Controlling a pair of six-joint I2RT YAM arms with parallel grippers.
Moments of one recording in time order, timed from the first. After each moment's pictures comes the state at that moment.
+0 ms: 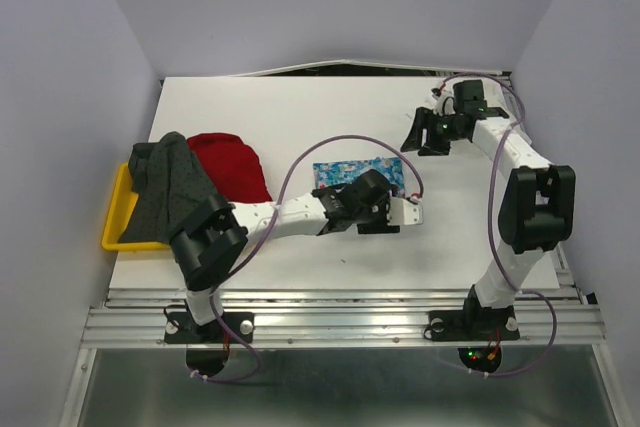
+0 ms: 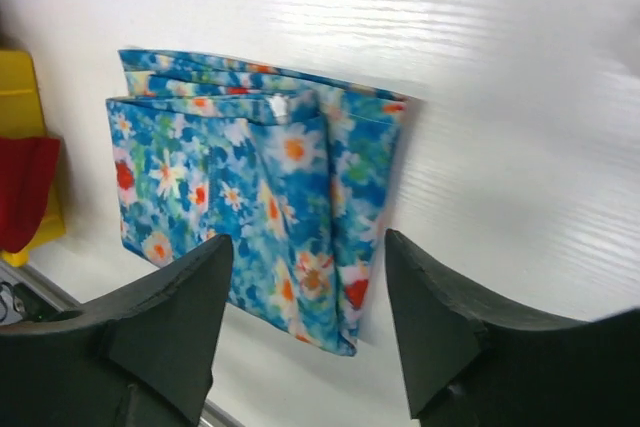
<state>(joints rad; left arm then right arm) -1.03 1.76 1.19 -0.17 0.01 0.60 0.09 1.81 1.44 -0.58 -0.52 0.20</state>
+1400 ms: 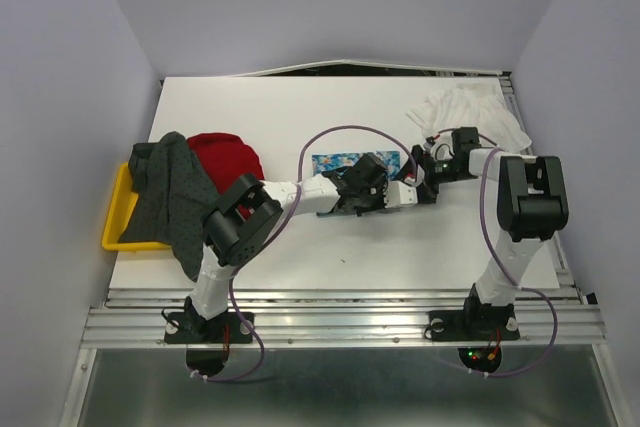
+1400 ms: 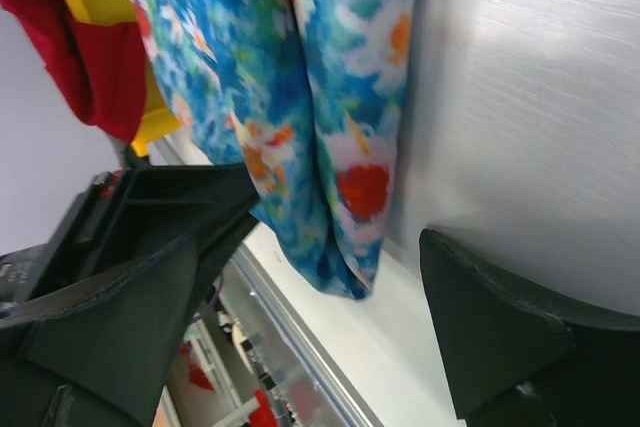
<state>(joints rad) -0.93 2.02 1.35 -0.17 0.14 0.62 -0.02 1.90 1.09 -0.43 -0.89 0.30</state>
